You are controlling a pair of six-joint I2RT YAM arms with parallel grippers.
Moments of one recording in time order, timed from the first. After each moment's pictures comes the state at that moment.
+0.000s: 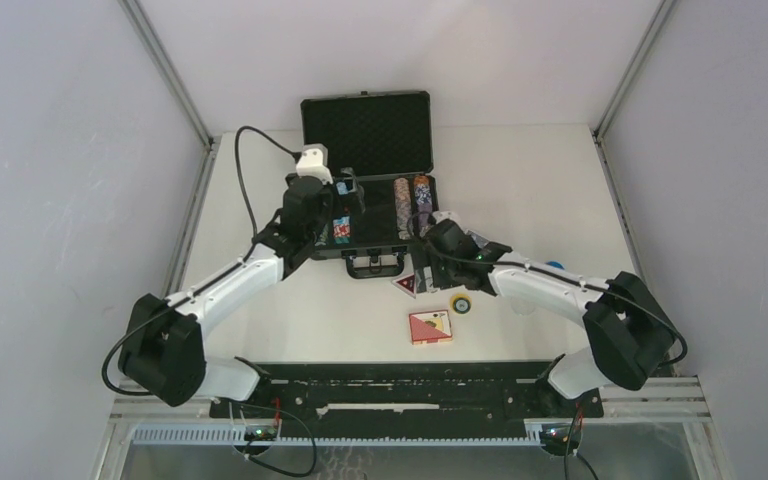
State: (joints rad) left arm -0.51 1.37 0.93 0.14 -0.27 -0.34; right arm 0.73 1.48 0.89 -0.39 0.14 0.47
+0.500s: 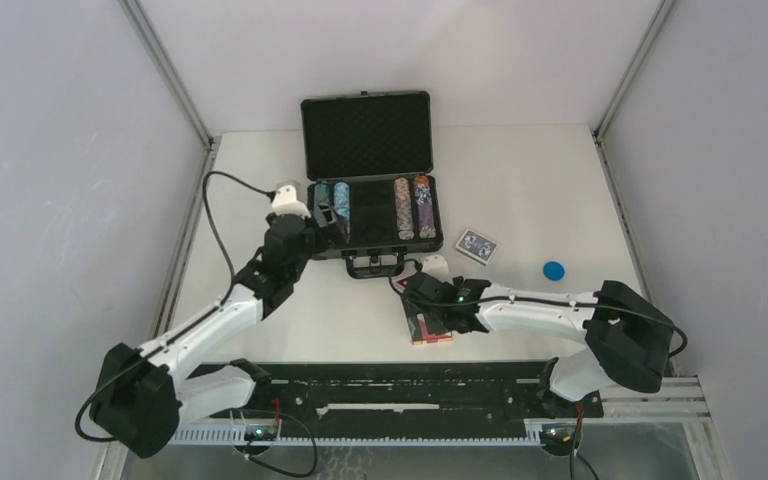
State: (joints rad) left arm -0.51 1.12 0.66 0.11 -0.32 -0.51; right arm 1.05 1.45 0.80 -0.55 0.30 0.67
